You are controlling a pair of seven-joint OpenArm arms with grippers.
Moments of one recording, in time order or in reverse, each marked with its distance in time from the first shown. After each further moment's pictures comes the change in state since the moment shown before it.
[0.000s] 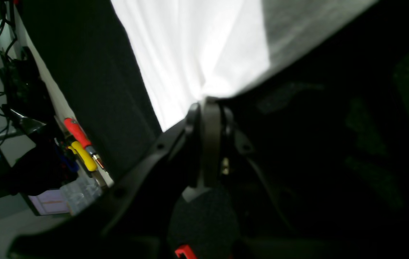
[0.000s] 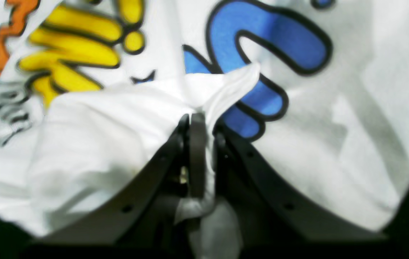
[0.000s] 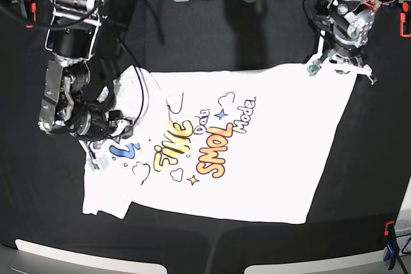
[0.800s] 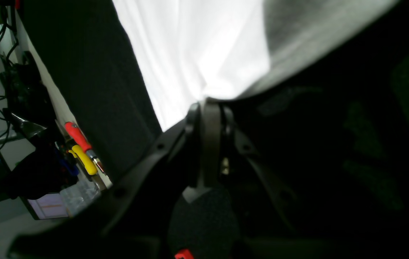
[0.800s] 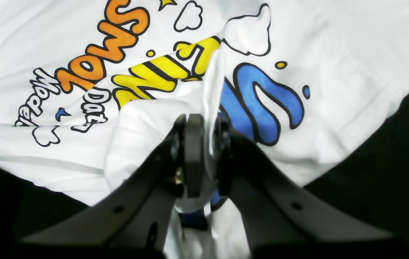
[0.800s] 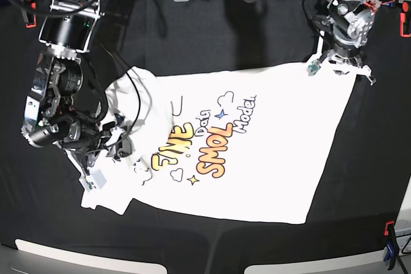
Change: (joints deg) left arm 0.0 0.0 0.0 0.0 0.0 0.0 -1.1; right arm -2.3 0.0 -0.2 18.3 5.6 0.9 -8.0
